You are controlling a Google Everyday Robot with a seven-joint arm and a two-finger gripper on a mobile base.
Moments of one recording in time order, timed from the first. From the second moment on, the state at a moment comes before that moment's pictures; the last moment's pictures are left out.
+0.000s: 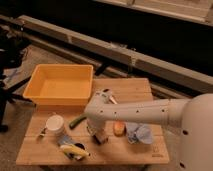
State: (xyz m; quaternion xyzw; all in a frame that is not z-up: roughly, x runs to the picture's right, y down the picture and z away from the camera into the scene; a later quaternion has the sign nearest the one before) arm -0.072 0.235 0.787 -0.10 -0.32 -0.83 0.44
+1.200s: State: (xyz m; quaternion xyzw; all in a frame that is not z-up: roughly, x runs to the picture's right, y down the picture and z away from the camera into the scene) arm -0.157 0.186 0.783 -0.02 -0.24 -0.86 0.45
